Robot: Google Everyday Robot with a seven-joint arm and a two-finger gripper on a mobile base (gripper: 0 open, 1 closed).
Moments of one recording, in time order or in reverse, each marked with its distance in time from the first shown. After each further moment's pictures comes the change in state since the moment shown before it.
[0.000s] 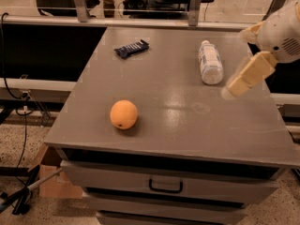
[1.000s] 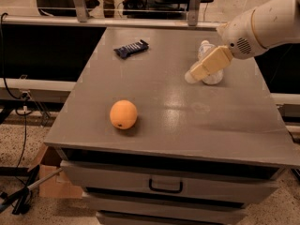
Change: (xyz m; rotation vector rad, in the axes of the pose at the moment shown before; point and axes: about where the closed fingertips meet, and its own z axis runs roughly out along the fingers) arm -0.044 -0.043 0.061 0.114 -0.151 0.095
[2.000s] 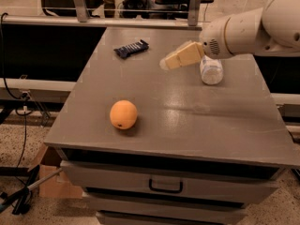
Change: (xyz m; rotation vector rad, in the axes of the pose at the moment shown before) arm -0.036 -0.016 0.048 0.091 -0.199 0.123
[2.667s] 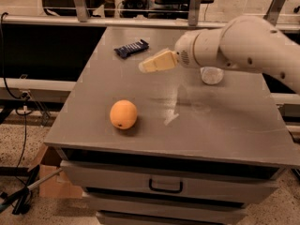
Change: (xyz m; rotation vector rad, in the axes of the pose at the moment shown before) arm 0.001 0.010 0.060 0.084 -0.056 0.057
